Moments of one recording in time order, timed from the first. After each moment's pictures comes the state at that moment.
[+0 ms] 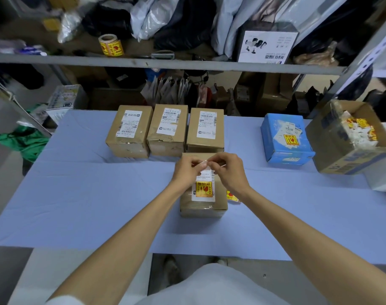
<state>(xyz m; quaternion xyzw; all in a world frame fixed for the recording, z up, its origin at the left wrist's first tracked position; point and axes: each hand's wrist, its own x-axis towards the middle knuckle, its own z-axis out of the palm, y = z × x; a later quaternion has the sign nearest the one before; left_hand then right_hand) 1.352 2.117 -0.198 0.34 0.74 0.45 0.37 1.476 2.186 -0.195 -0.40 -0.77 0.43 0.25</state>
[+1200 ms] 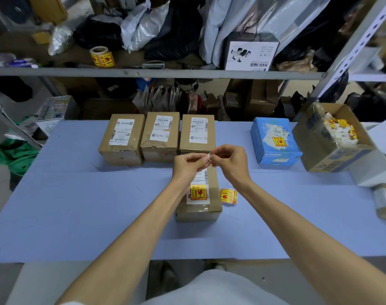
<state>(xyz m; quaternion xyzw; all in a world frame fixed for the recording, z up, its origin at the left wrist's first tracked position) 1.367 2.127 -0.177 0.20 0.56 0.64 0.48 1.484 2.196 -0.165 -0.42 -0.69 0.49 0.34</state>
